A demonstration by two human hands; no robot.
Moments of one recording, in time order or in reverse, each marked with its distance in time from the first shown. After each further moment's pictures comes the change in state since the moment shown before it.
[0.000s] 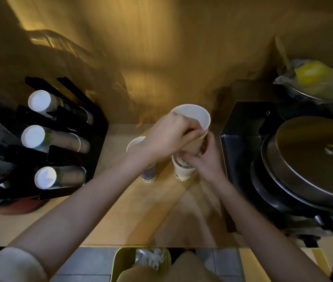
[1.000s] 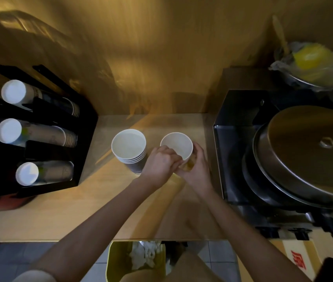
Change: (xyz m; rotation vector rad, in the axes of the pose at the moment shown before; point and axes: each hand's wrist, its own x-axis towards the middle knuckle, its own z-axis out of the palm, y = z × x) left_hand -0.040 -0.041 0.114 0.135 -0.257 -0.198; right_hand -0.012 0.072 0.001 -0.178 0.006 0.078
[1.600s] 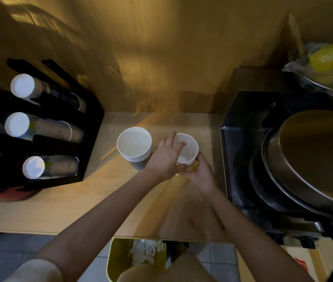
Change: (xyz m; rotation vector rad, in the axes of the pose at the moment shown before) left_hand 0.010 0.001 -0.007 -0.061 -0.129 -0.226; right_hand 0.015 0.018 0.005 -0.003 -0.097 0.124
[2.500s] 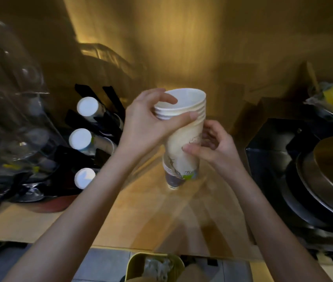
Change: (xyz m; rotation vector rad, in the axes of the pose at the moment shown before) left_hand -0.111 -0.046 -0.189 -0.643 0.721 0.033; right_hand -0.068 -0.210 0.028 0.307 -0.145 -0.396
